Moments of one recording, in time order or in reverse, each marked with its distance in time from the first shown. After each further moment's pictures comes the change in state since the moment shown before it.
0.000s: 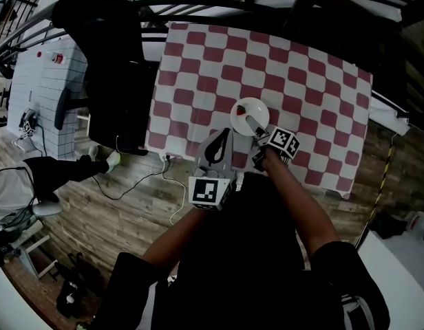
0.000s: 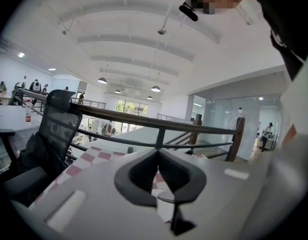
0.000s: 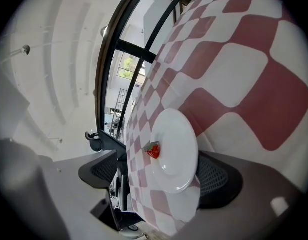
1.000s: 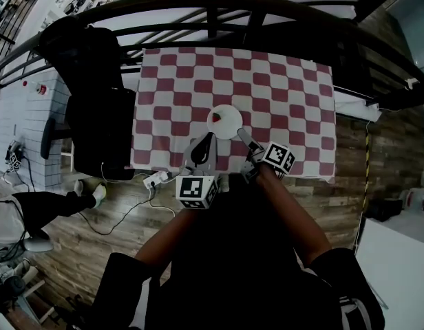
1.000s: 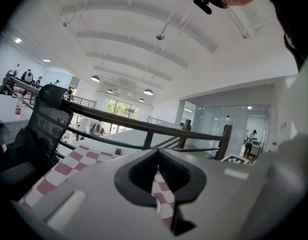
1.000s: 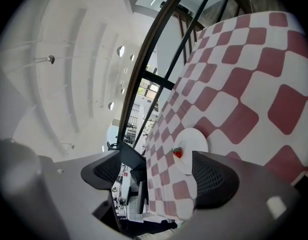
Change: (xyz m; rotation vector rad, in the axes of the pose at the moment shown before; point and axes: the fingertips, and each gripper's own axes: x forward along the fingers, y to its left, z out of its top) left arm -0.030 -0.025 0.003 -0.028 -0.043 -0.124; right arm -0.118 0.063 -0.007 -0.051 -0.201 0.125
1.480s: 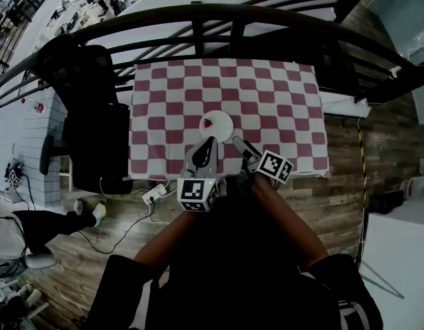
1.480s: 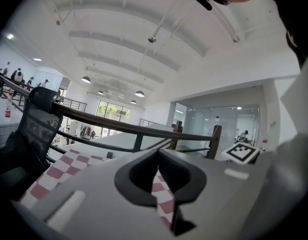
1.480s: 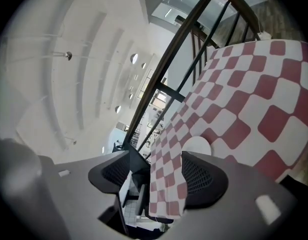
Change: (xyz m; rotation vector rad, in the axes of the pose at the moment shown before) left arm -0.019 -0.038 0.006 0.036 -0.023 -0.101; right arm -0.053 0.046 -0.012 -0.118 -0.111 0.029
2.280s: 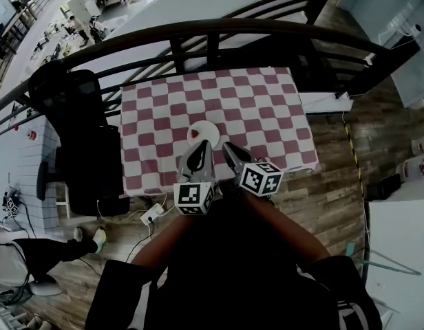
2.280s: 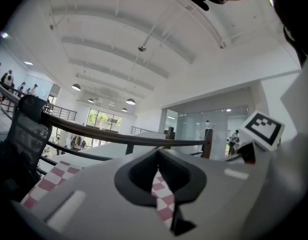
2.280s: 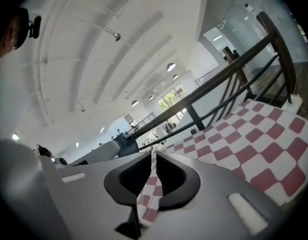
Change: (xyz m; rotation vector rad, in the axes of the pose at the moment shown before) left arm -0.015 -0.030 0.023 0.067 -0.094 -0.091; right arm -0.047 0.083 -0.002 -0.510 -0.114 -0.014
